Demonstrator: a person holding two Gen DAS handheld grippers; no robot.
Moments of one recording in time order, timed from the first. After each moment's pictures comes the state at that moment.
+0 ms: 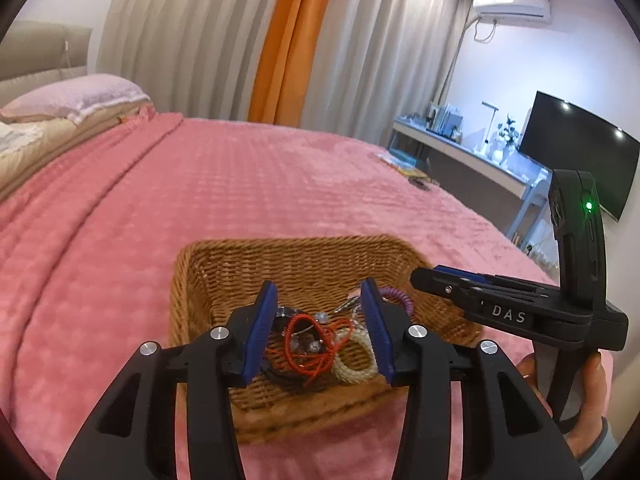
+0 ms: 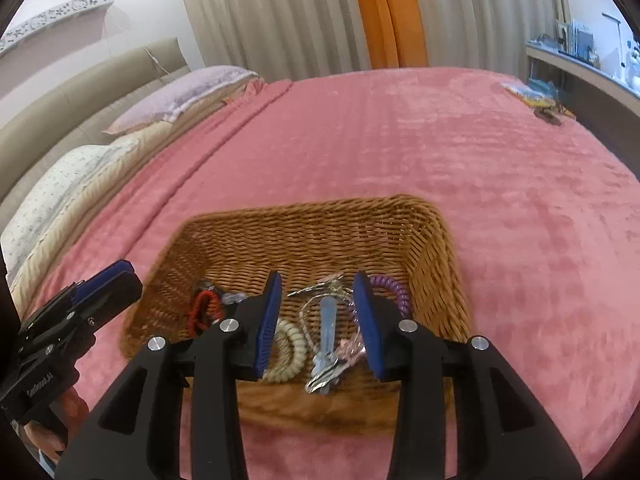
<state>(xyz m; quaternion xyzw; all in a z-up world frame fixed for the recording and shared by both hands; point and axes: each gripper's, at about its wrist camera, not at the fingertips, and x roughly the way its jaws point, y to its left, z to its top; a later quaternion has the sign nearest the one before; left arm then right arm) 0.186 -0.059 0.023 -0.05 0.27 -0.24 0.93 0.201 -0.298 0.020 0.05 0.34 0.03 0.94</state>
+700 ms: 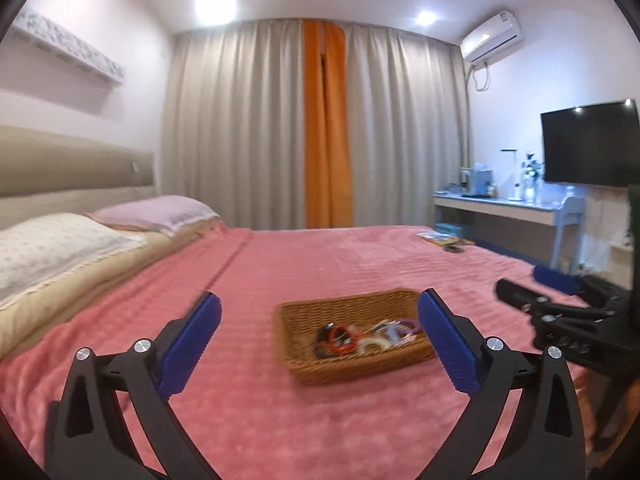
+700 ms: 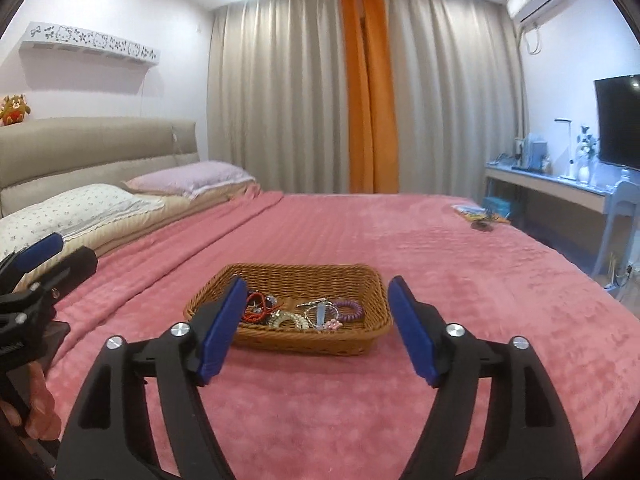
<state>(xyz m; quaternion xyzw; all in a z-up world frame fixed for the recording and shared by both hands) -0.020 -0.039 0.065 0.03 0.07 -0.11 0.99 -0.020 -0.248 0.057 -0.03 0.12 -0.03 0.99</state>
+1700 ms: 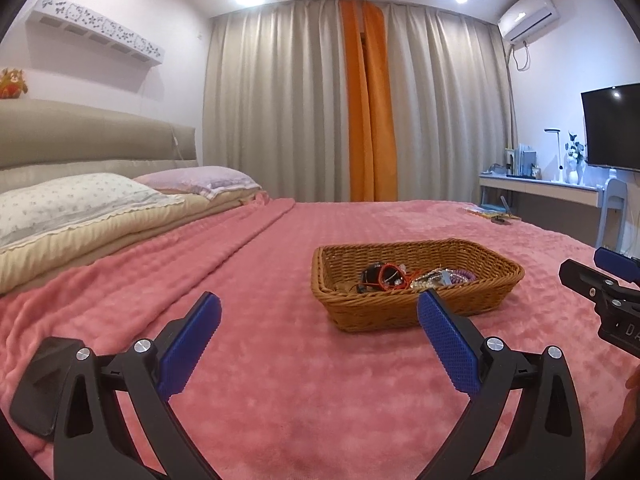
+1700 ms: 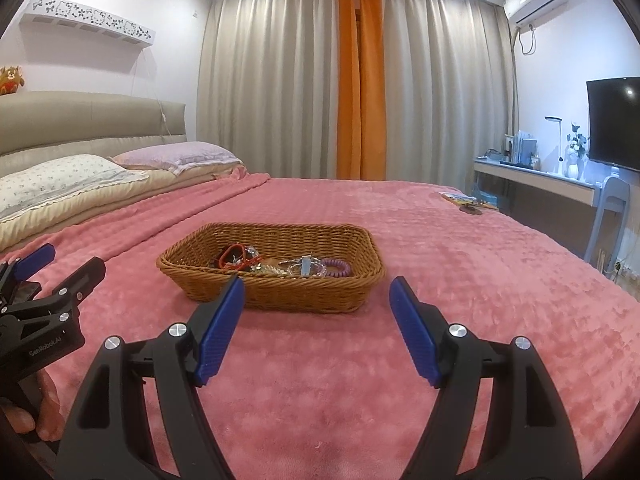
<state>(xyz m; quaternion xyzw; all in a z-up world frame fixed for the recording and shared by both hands) 0.001 -0.031 -0.008 0.02 0.10 -0.03 0.99 -0.010 -0.252 -0.009 -0.05 0.13 -0.05 0.99</state>
